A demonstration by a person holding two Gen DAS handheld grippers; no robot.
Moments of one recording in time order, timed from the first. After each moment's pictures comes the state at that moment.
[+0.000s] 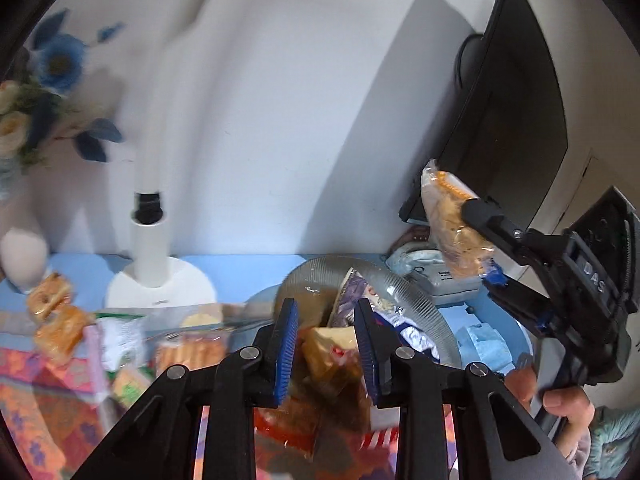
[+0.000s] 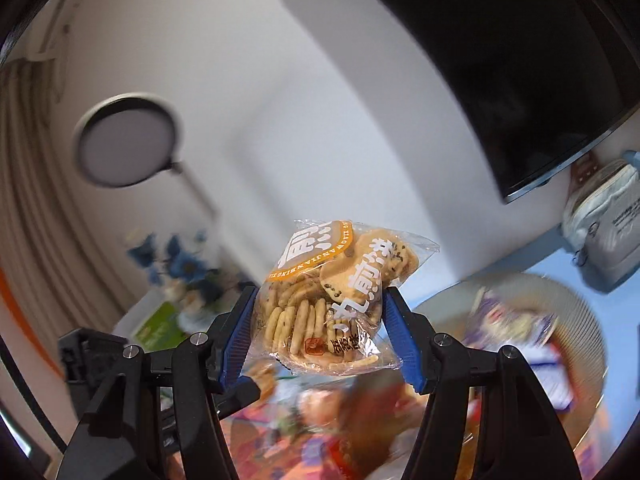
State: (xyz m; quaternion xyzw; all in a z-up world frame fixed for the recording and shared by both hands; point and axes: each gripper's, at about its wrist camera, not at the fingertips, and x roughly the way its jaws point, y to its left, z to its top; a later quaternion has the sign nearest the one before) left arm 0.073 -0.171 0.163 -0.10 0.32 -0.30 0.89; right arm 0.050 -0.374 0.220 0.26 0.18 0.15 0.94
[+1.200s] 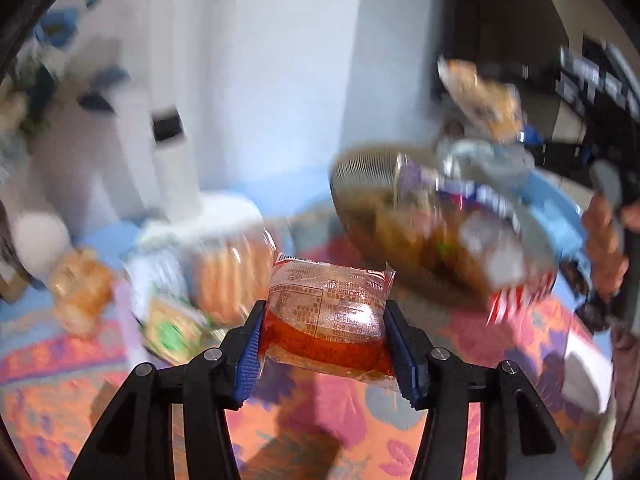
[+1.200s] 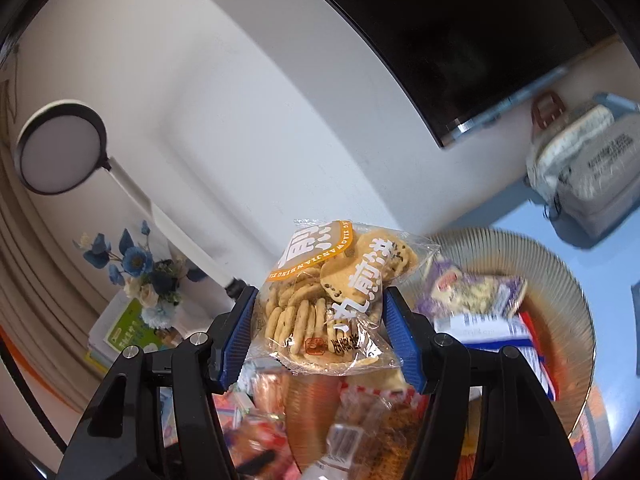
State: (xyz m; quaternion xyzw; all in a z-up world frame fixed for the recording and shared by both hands) left arm 0.050 -0.145 0.089 0.06 0.33 -0.28 0.90; right arm 0.059 -0.404 0.180 0.29 0.22 0.11 0.92
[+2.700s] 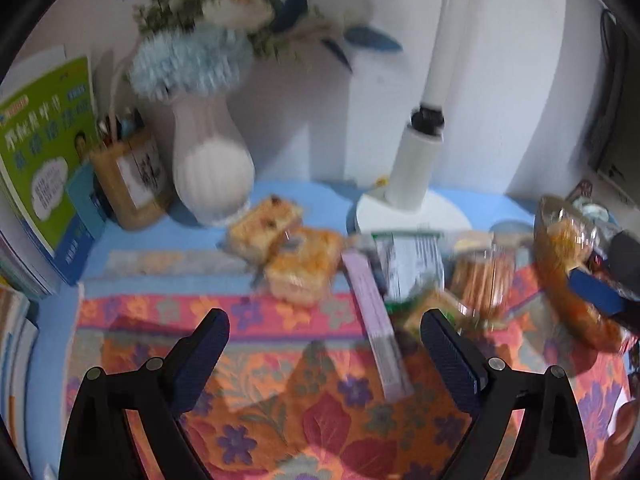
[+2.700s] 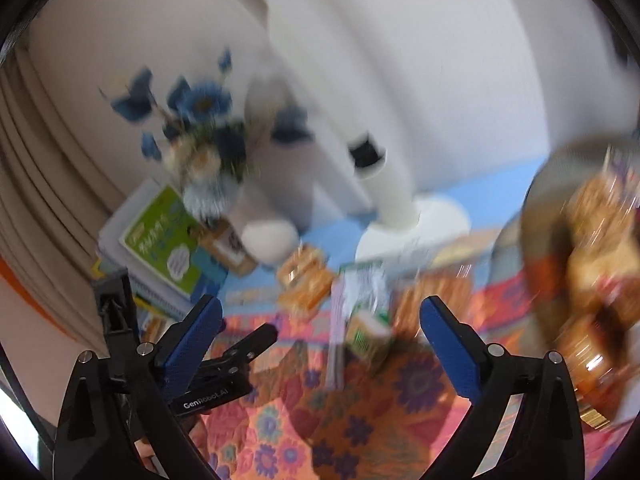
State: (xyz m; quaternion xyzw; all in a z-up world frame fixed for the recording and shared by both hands) left arm 0.103 0.006 0.068 0.00 0.40 -0.08 0.91; right arm 0.088 -0.190 0.142 0.22 0.35 0.20 0.89
